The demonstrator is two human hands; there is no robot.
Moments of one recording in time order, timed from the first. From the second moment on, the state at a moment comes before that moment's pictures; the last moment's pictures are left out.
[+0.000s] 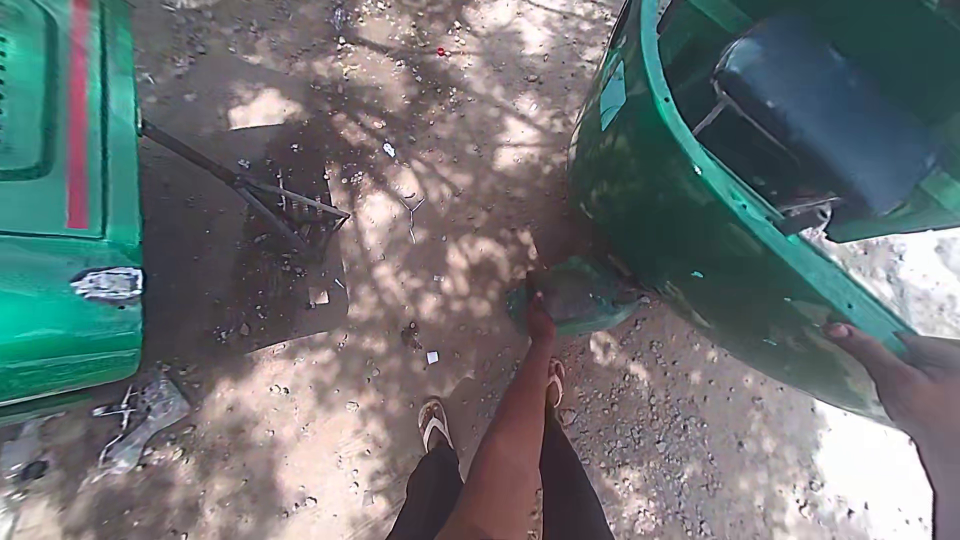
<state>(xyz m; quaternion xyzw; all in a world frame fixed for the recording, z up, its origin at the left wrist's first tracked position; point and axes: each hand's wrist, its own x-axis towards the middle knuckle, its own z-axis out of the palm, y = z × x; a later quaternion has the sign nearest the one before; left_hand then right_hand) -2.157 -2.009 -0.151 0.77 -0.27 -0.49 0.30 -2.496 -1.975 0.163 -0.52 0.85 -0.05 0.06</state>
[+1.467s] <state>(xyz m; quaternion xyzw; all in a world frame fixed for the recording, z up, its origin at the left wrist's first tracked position) -1.734 -1.906 -0.166 0.81 -0.14 -0.35 0.45 -1.926 -1.998 0.163 -0.74 0.64 -0.13 0.16</state>
